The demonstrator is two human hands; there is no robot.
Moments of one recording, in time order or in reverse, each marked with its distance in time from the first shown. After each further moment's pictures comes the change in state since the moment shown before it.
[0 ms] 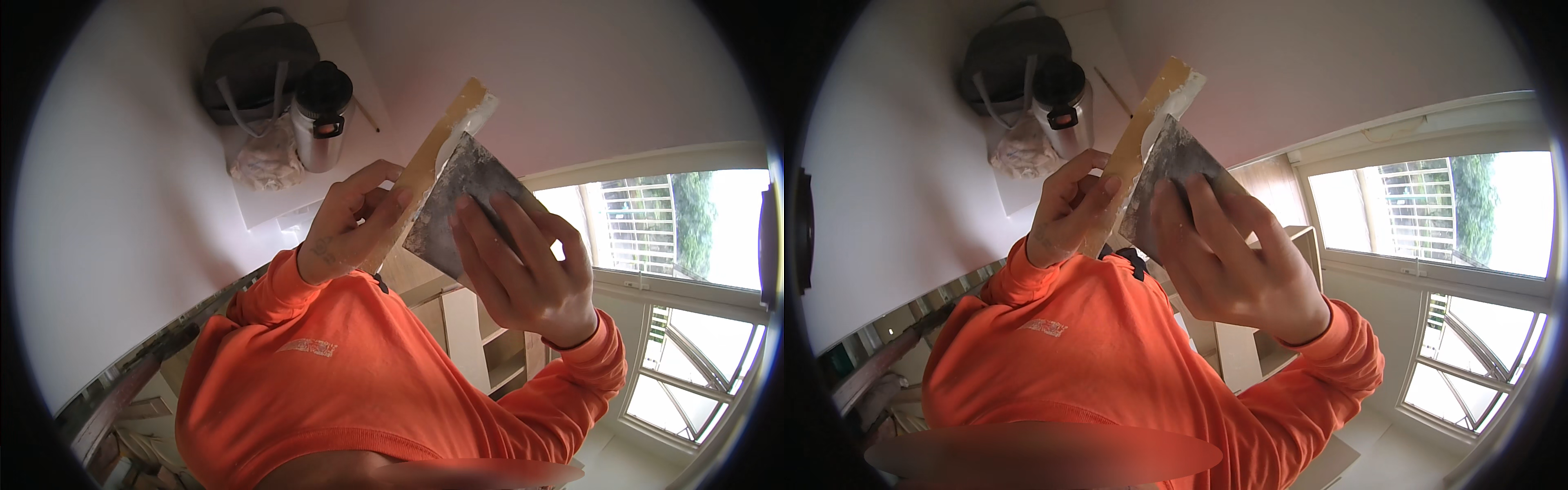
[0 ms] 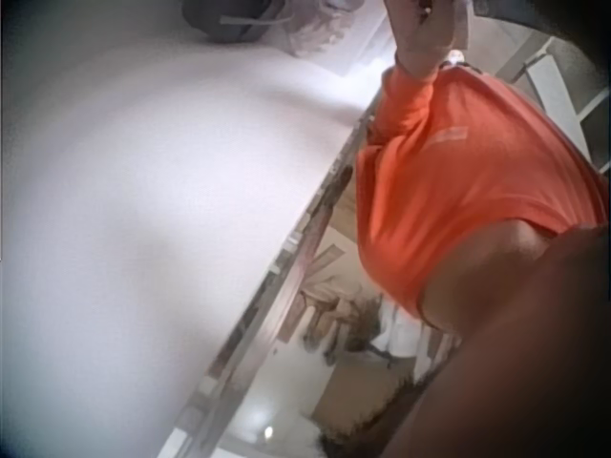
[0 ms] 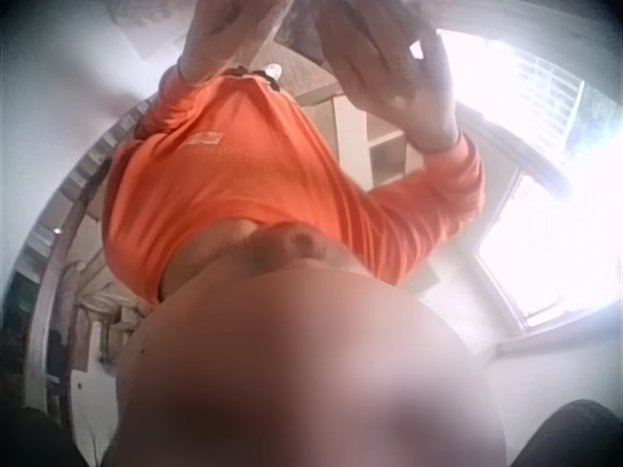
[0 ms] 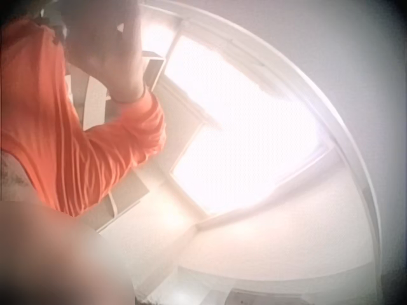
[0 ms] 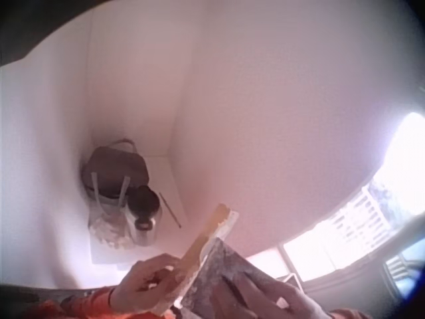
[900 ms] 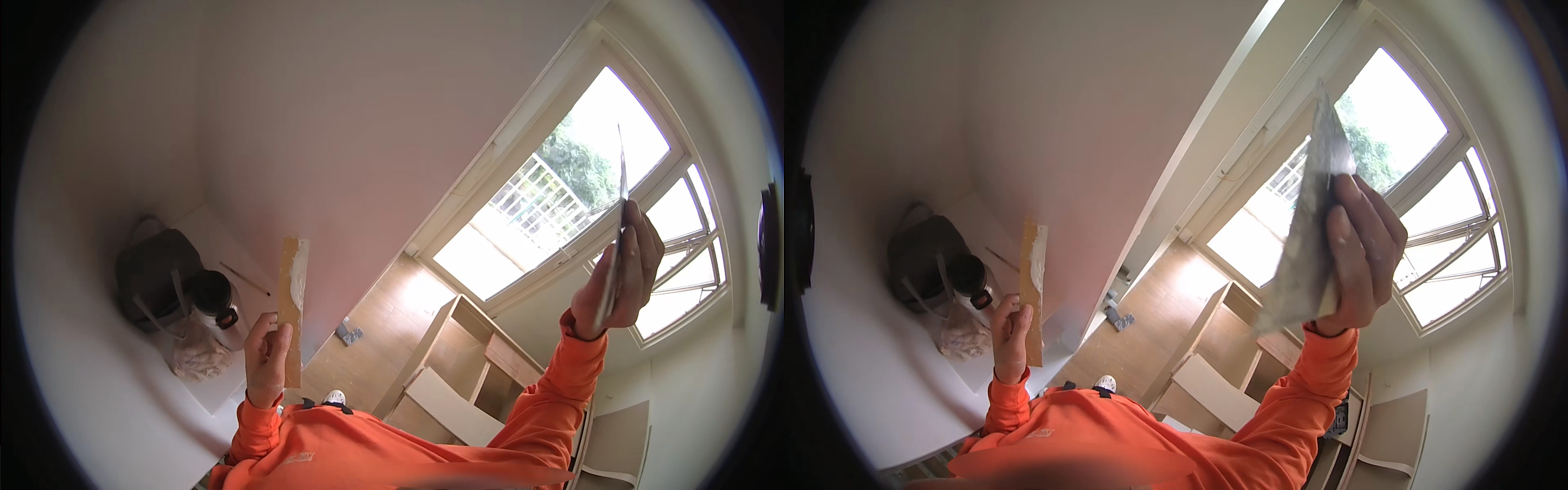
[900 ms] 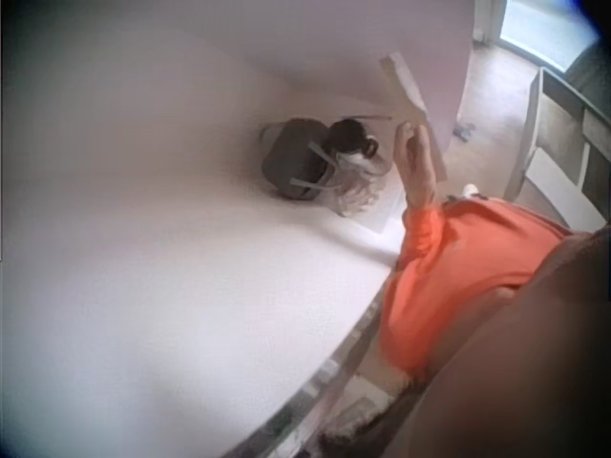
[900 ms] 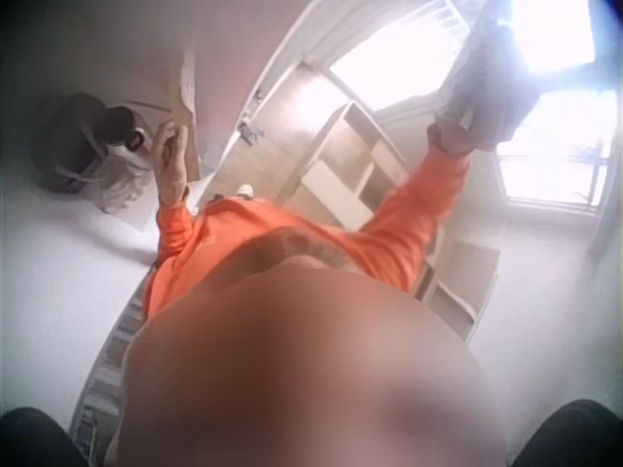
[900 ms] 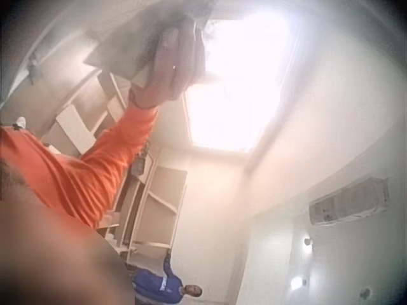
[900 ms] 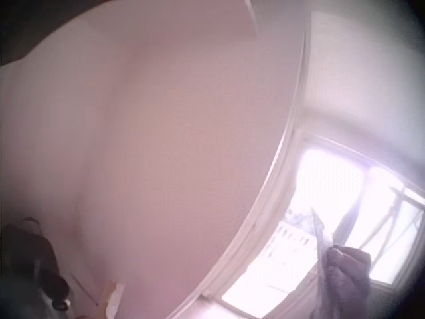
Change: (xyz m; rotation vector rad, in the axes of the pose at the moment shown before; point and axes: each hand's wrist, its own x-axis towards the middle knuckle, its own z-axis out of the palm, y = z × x) left_hand 0.029 -0.013 -0.007 0.035 0.024 0.066; right_hand -0.060 0.100 -0.117 -0.434 0.533 0.406
